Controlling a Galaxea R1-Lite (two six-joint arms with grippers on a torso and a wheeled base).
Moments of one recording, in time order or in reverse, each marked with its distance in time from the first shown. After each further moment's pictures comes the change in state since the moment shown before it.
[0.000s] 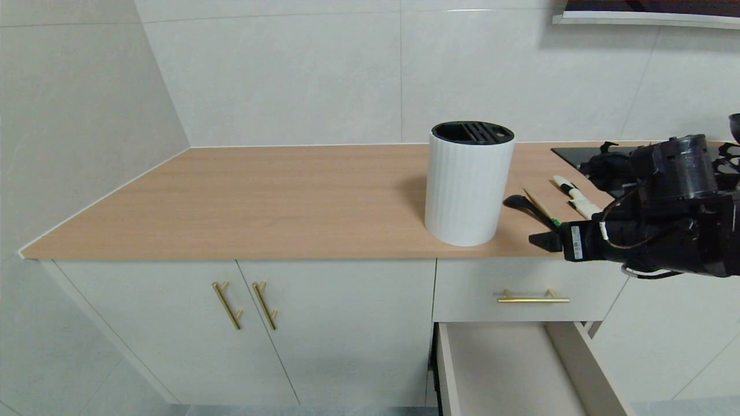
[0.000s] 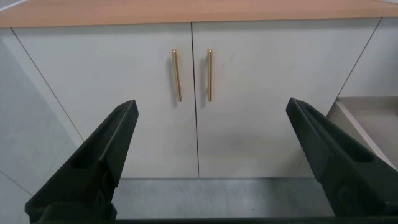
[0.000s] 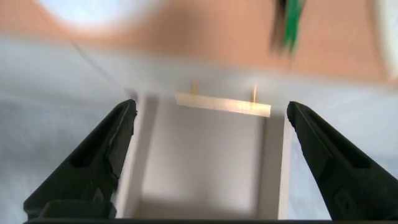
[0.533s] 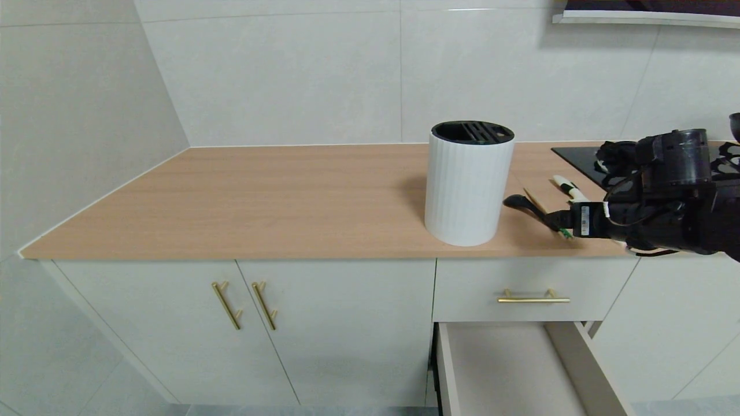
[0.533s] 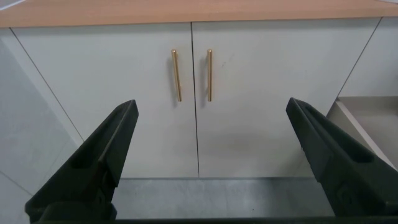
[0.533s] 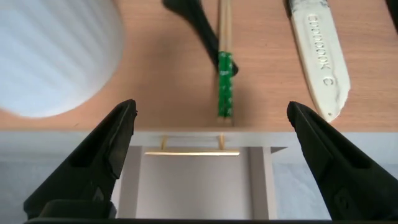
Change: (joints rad) left arm 0.000 0.000 0.000 0.000 0.000 0.000; right arm -0.130 0.099 -0.054 -0.107 -0.001 0.003
